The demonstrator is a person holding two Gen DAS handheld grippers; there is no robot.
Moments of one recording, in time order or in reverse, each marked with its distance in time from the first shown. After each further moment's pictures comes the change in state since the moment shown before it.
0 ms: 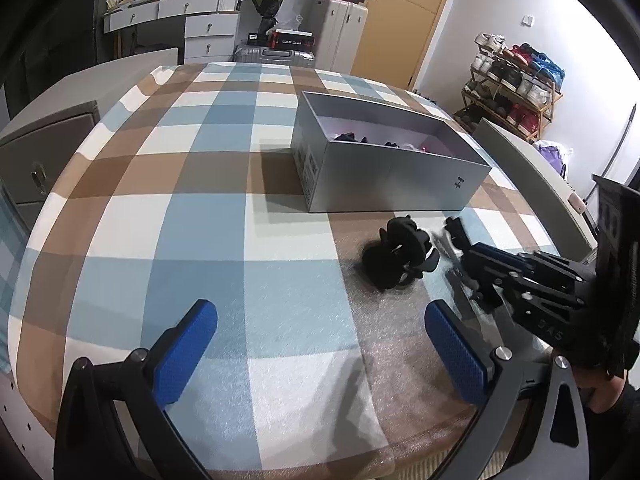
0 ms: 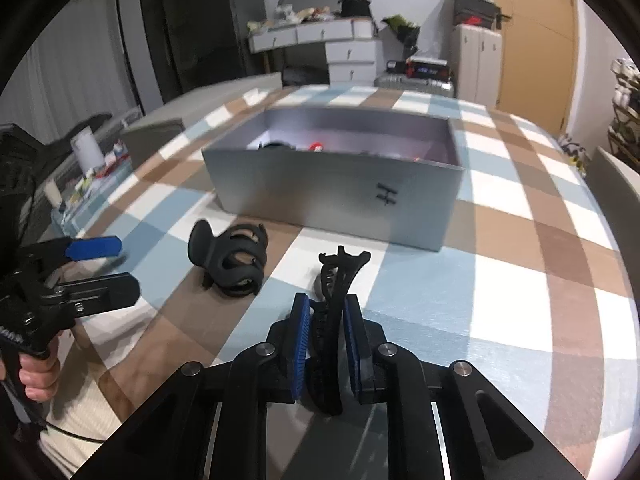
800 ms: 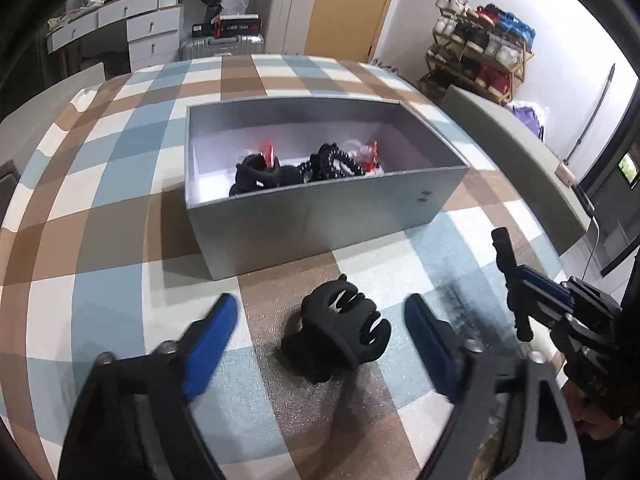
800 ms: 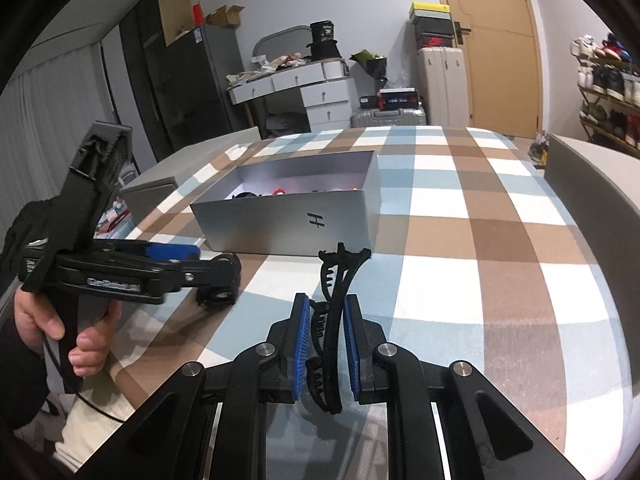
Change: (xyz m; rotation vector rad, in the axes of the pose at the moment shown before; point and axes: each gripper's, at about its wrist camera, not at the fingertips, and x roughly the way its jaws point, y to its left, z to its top) left arm 0.048 -0.039 0.039 0.137 0.109 -0.090; right arm -0.046 -0.036 -0.018 0.122 -0.145 0.015
